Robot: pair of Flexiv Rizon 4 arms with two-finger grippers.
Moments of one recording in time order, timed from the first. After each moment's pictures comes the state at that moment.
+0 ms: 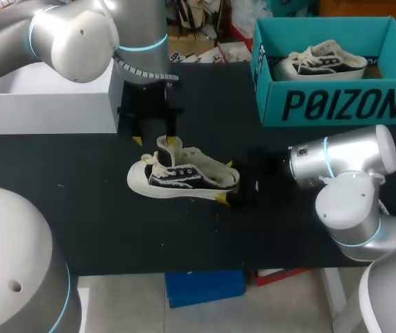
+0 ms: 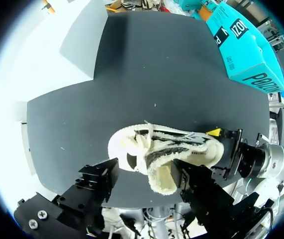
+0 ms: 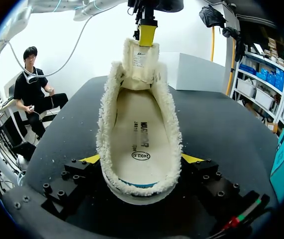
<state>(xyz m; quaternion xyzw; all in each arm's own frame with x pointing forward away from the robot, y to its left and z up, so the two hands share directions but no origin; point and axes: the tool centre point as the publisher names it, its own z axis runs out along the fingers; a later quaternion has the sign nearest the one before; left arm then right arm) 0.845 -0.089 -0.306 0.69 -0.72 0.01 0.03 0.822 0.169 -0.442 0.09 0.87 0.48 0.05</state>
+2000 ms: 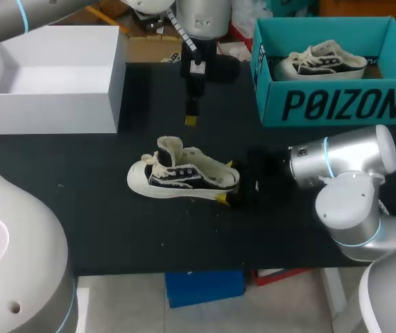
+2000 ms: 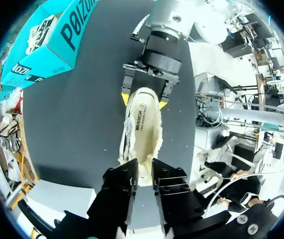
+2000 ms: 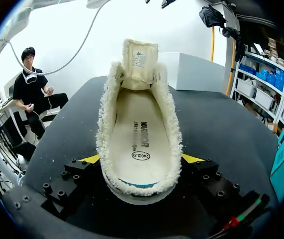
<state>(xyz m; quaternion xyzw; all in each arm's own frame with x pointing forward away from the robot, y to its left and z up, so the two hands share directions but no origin) 0.851 -0.159 -0.240 -0.02 -0.99 -0.05 0.12 0.822 0.169 -0.442 0.09 0.87 0.48 0.05</state>
